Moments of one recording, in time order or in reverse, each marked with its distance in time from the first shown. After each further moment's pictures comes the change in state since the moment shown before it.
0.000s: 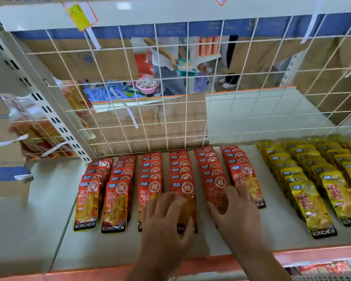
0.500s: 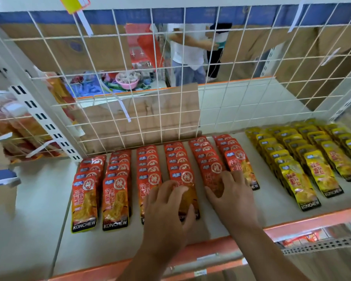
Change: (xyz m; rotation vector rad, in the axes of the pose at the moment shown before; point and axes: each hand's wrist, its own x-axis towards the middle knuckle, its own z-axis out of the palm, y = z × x) left_hand 0.009 -0.014 -0.006 -0.080 -0.020 0.106; right_hand -0.003 -0.009 0.012 -0.068 0.108 0.041
